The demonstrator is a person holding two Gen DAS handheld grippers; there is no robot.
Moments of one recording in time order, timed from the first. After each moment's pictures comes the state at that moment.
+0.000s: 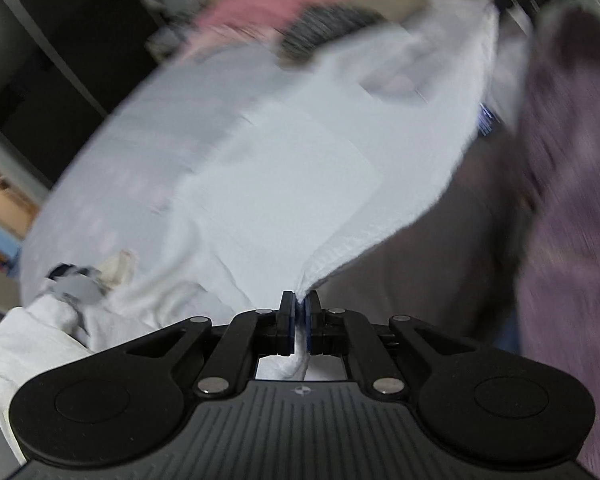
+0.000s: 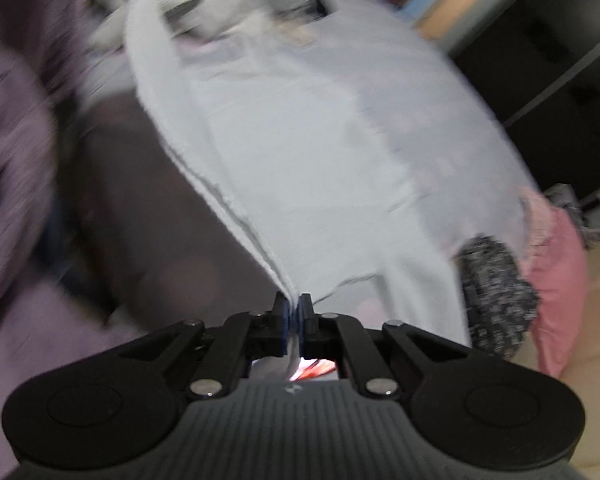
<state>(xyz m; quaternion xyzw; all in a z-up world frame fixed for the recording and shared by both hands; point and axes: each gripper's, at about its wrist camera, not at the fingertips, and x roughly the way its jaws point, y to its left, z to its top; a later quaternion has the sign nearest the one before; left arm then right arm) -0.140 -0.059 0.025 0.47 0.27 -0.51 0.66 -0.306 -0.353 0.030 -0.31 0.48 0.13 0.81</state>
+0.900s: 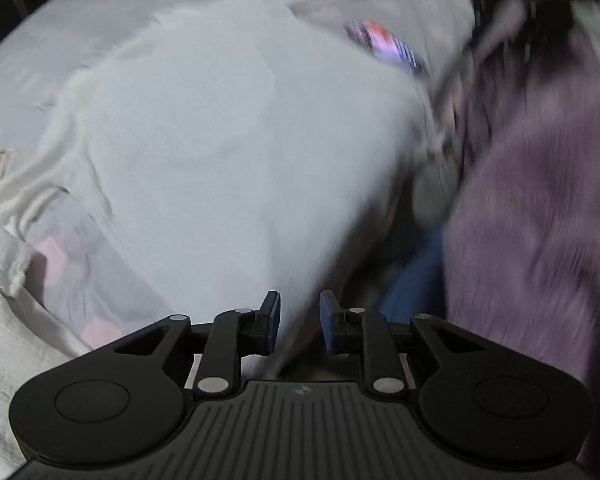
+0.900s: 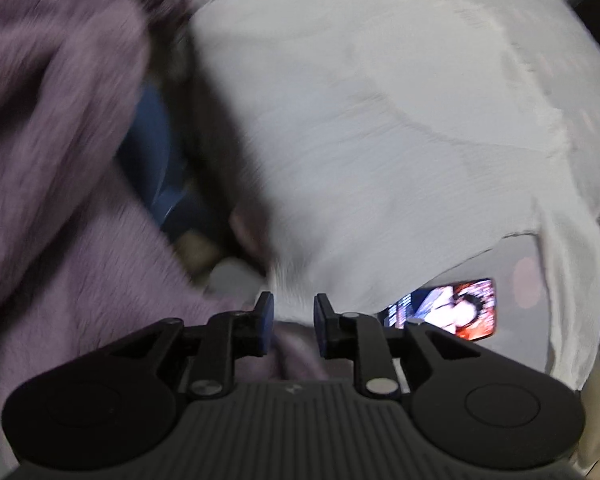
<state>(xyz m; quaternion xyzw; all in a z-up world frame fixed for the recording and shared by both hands) -0.109 -0.054 -0.030 0.33 0.43 -0.56 0.62 -0.290 -0.330 -0.052 -0.24 0.57 0.21 0.76</state>
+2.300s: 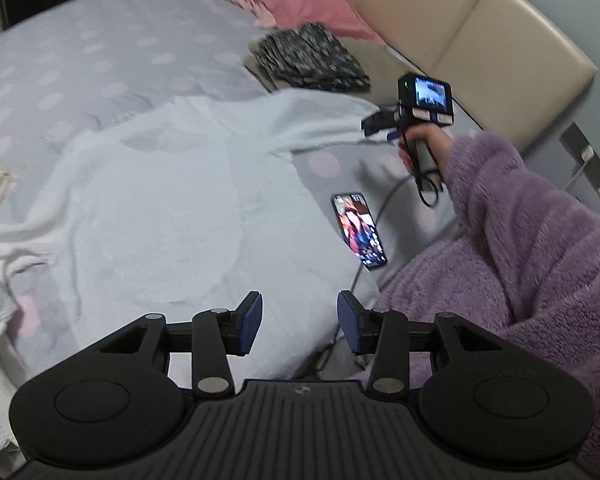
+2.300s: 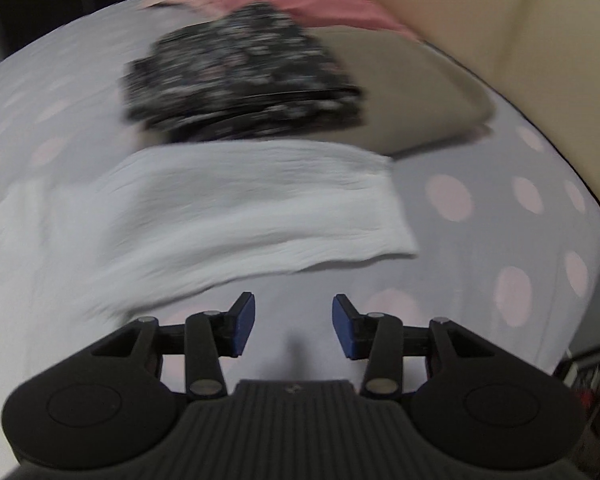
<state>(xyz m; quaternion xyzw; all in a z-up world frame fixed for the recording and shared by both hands) -0.119 -0.207 0.096 0.20 0.50 -0.52 0.66 -0.162 -0.620 -0.100 0.21 0.43 -0.45 0.75</state>
